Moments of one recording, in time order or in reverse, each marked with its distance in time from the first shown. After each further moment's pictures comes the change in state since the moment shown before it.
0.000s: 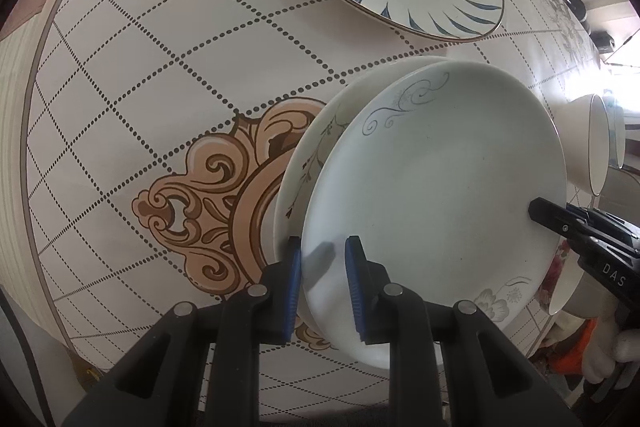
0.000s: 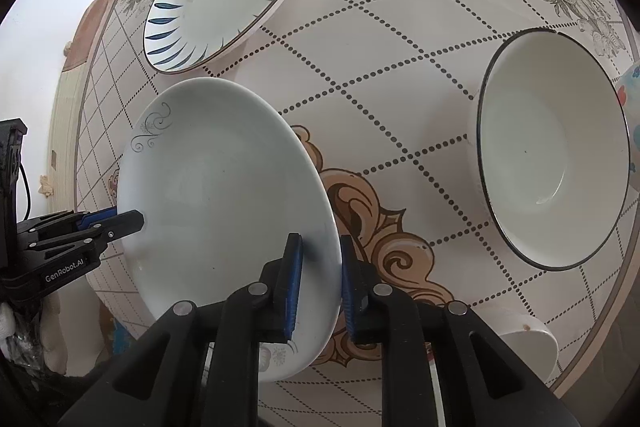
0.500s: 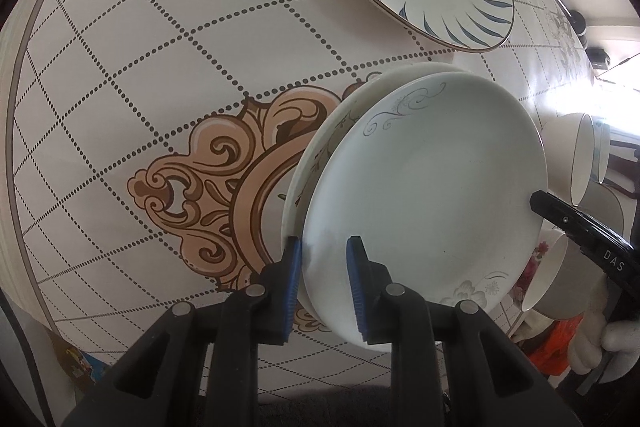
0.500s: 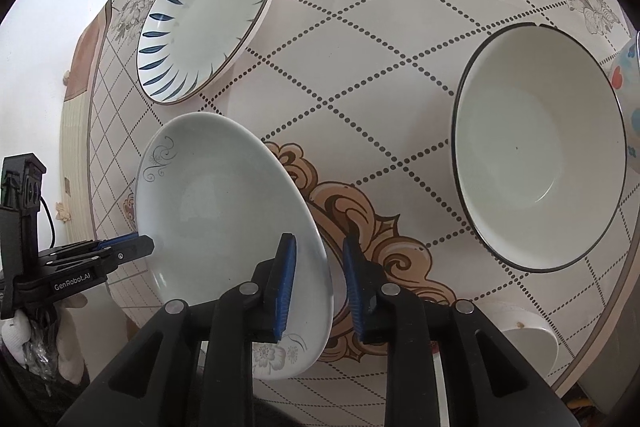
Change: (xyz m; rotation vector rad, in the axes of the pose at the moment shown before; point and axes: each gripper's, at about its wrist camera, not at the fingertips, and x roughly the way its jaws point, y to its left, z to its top) left arm 0.000 0.035 0.007 -0.060 0.076 -0.089; right arm -0.010 -0.013 0.016 0.097 0.002 0.062
